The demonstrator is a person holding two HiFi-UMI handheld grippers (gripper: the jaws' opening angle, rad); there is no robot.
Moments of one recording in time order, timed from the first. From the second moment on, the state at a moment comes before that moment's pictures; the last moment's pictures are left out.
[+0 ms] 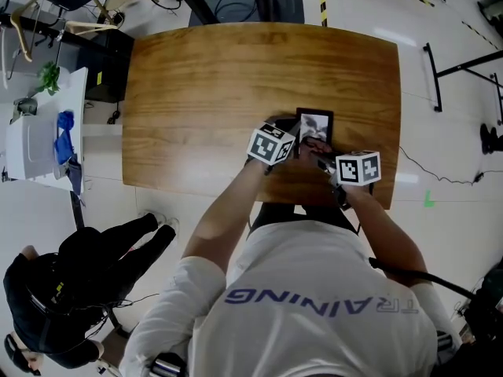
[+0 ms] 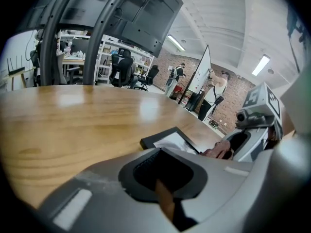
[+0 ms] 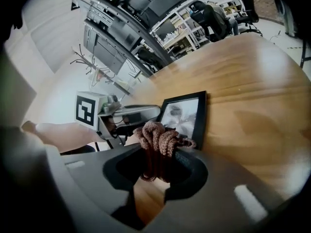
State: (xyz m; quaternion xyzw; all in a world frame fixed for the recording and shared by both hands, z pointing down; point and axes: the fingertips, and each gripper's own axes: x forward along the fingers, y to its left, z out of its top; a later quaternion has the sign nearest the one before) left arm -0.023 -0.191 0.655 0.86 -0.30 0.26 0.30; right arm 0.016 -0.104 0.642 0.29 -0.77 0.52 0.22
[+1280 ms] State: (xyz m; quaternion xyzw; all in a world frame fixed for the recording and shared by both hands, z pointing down) left arm -0.079 -0.187 0.423 0.87 -0.47 0.07 0.12; right arm 0.134 -0.165 0.389 0.47 -0.88 0.08 0.04
